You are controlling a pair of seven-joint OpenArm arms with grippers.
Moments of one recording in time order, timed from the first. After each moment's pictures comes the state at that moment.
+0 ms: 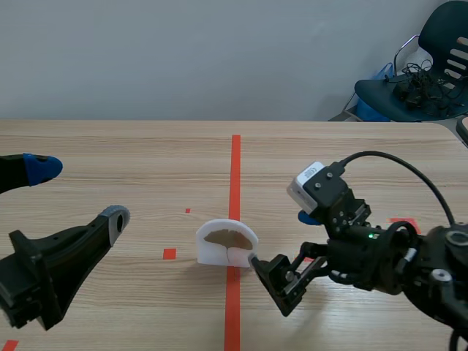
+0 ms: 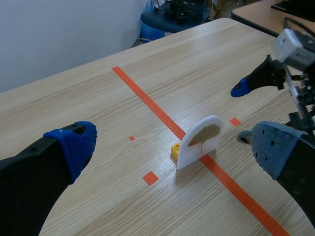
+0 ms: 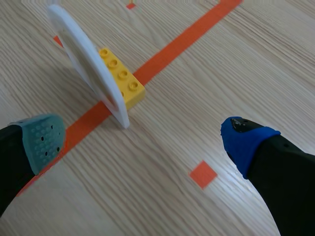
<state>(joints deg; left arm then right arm) 45.1 -31.4 -8.6 119.5 -21.8 -27.0 -6.9 -9.6 20.5 -17.3 85.9 6.1 28.3 -7.4</state>
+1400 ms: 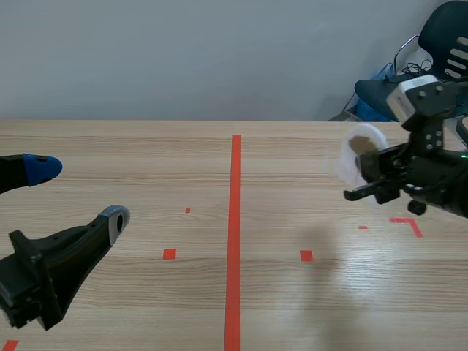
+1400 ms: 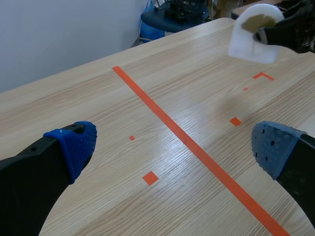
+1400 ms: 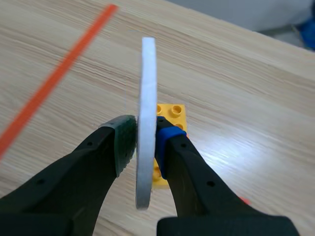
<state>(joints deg) 45.1 -31.4 -8.6 119.5 -21.8 -27.0 -6.9 -8.6 18.8 7.2 93.2 10.8 23.6 -18.4</state>
